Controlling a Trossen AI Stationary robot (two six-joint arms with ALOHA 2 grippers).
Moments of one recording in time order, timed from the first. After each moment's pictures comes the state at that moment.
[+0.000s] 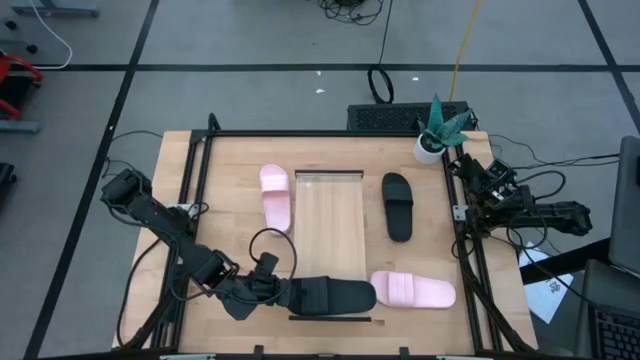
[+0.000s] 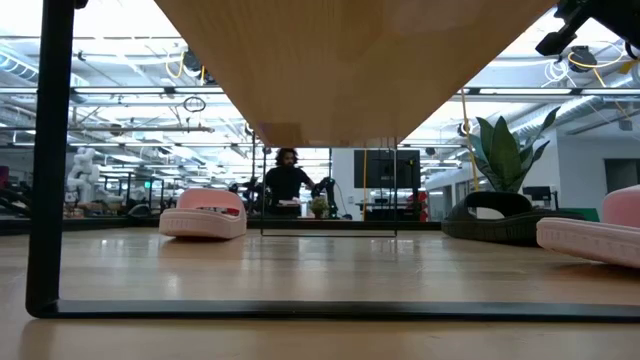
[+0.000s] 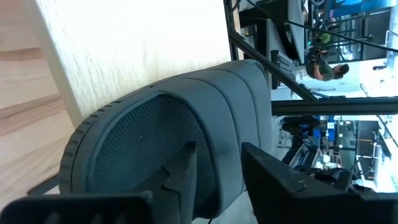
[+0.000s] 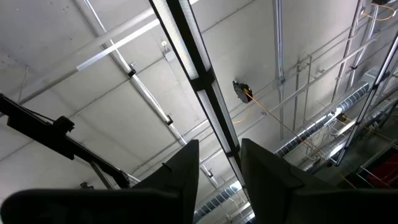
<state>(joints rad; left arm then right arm) -0.70 1.57 1.09 -0.08 -0.58 -1.77 -0.04 0.18 0.02 1.19 0.26 0.59</state>
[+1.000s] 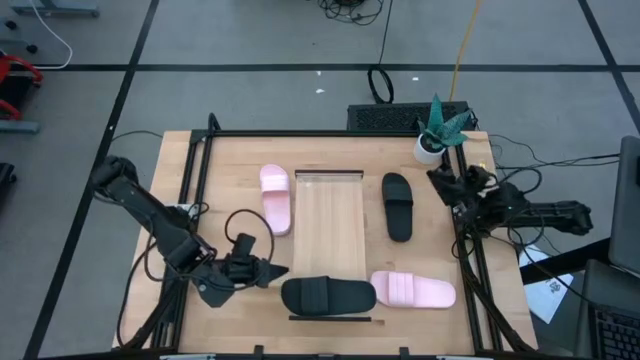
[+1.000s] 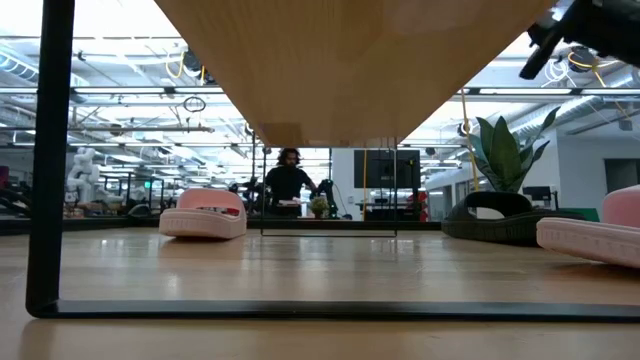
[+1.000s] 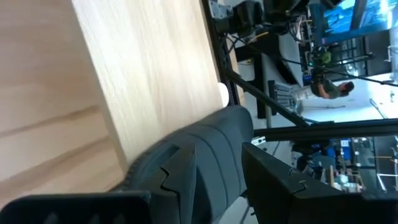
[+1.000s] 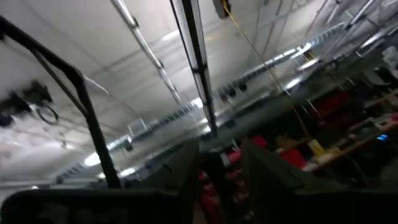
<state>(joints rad) -0.72 1.36 1.09 -0.37 -0.72 -1.76 -0.04 0.19 0.06 0.73 0.15 0.47</state>
